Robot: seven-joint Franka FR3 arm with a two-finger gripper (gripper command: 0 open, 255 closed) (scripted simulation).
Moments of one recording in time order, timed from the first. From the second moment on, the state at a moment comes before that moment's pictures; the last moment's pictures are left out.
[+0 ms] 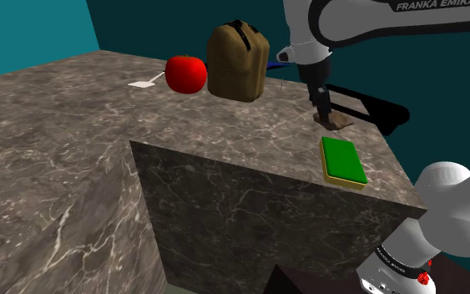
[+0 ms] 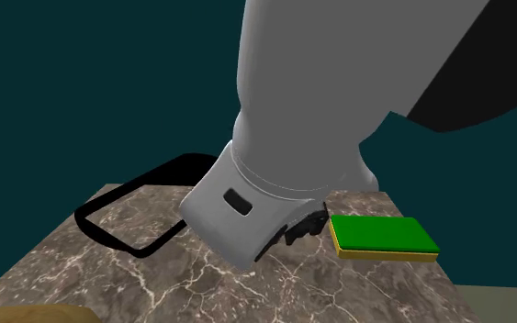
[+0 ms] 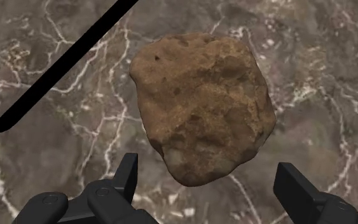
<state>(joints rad) 0.24 -0.41 0.09 -2.12 -0.25 1.36 -0.51</state>
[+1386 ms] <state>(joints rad) 0.25 -0.50 0.02 -2.18 -0.24 1.41 -0.65</state>
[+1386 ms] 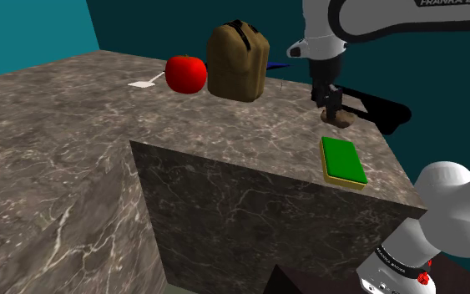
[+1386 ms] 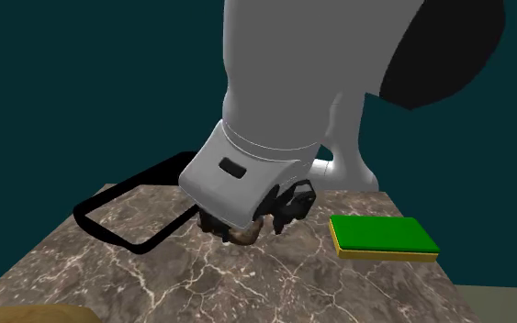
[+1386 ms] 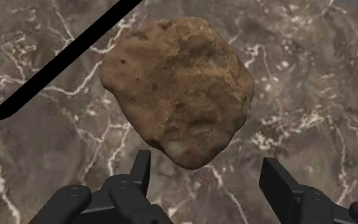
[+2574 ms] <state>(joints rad) 0.47 -0.65 -0.63 -2.22 -0.10 1.49 -1.88</state>
